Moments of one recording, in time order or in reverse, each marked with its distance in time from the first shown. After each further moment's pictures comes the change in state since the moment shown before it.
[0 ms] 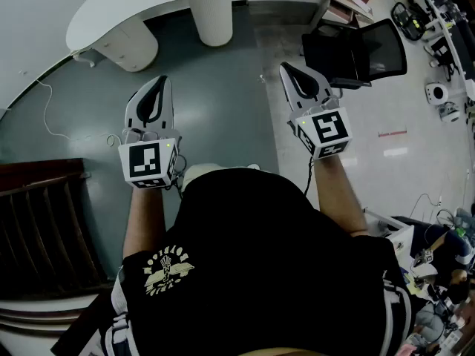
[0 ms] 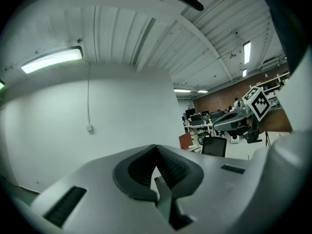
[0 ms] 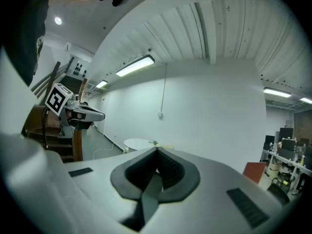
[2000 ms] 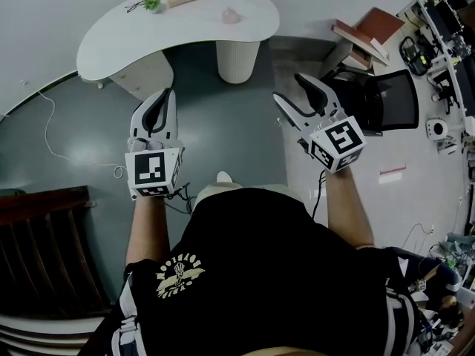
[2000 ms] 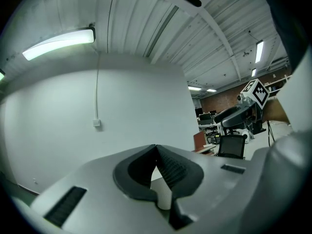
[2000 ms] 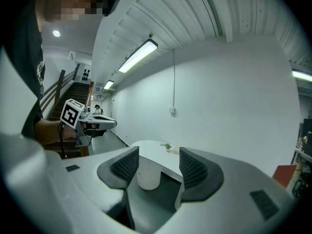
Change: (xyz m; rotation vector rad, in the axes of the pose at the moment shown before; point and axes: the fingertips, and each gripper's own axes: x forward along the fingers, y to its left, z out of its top) left arm 0.163 0.230 -0.047 -0.040 0.007 0.022; right arm 0.270 0.001 0.054 0.039 0.060 0.179
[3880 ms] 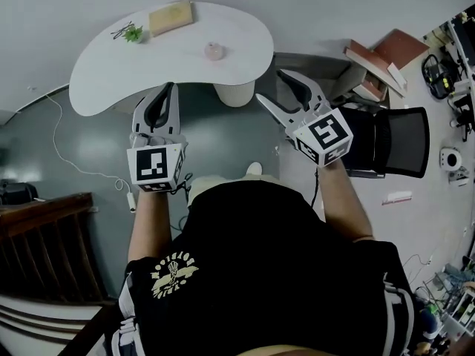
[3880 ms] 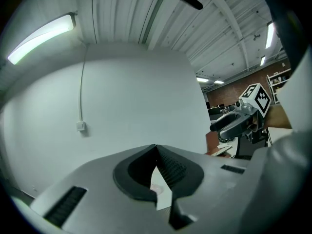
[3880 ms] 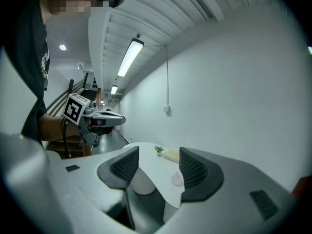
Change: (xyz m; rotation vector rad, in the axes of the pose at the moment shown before) left arm 0.303 -0.039 0.051 0.039 0.037 0.073; right arm 0.135 -0.268 -0.010 0.004 -0.031 0.174
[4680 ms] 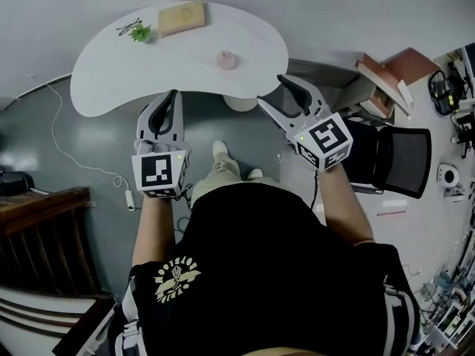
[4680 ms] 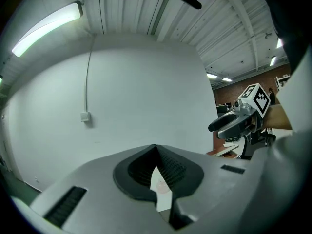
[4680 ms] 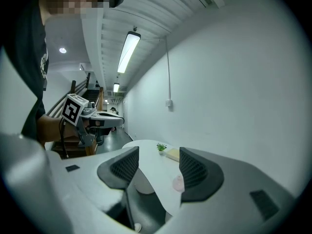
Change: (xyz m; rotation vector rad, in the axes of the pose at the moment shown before) left arm 0.050 0.052 -0.037 -0.055 0.065 0.051; right arm 0.087 -0.031 -0.006 0.016 0.049 0.073
